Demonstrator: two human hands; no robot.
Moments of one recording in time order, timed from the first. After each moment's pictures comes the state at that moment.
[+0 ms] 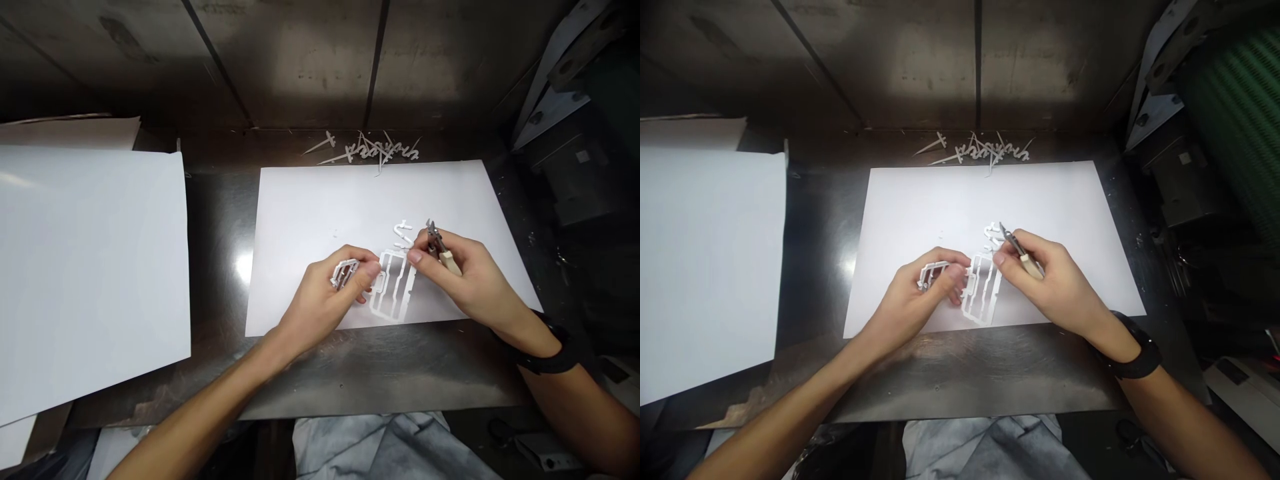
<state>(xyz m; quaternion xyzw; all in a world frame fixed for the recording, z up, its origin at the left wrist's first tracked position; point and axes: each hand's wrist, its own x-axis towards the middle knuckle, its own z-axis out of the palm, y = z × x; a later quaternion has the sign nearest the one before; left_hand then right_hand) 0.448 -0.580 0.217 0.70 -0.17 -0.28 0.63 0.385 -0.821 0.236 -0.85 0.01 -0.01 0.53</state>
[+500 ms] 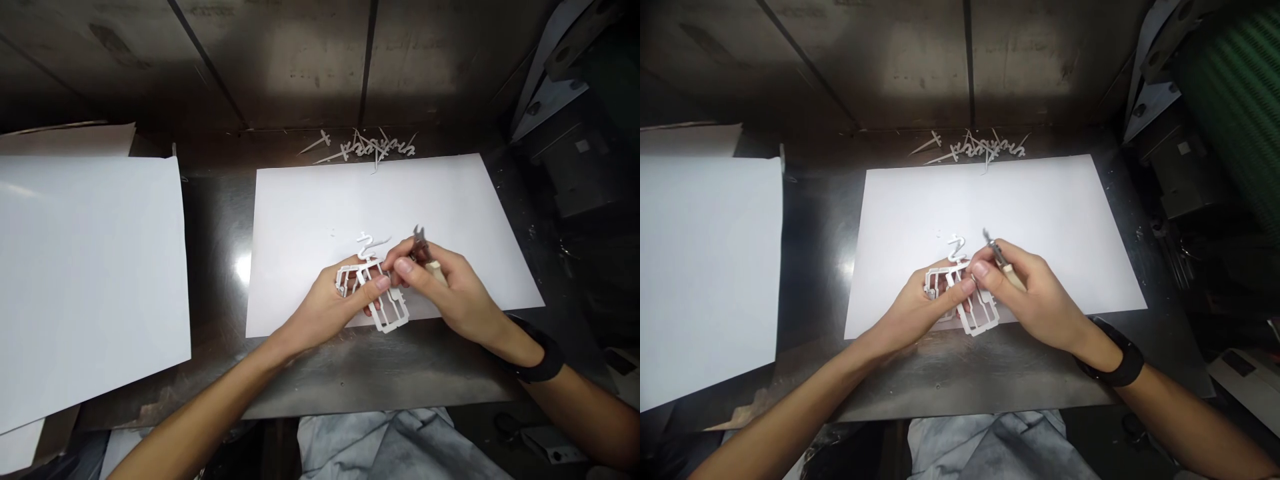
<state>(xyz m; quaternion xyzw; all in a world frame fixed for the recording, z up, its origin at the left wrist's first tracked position) 0.443 -0.588 0.214 0.61 -0.13 -0.40 0.67 0.376 -0.797 0.233 -0.76 0.00 0.04 0.65</state>
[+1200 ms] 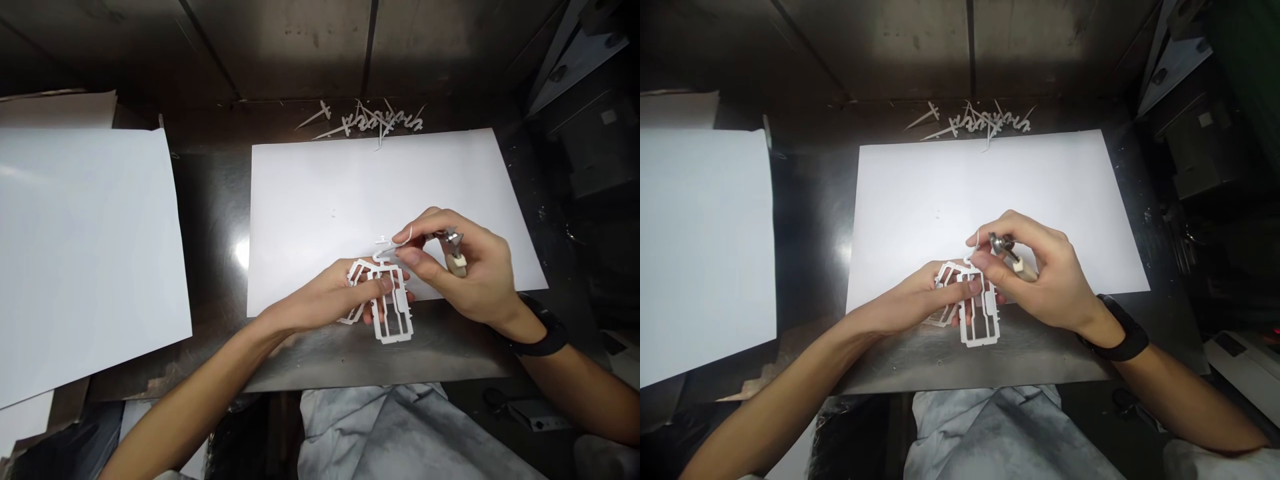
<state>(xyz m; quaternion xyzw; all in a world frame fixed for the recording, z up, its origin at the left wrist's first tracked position) 0.447 -0.583 0.218 0.53 -0.18 -0.58 0.60 0.374 -0.798 0.235 -0.82 -0.10 -0.13 0.54</state>
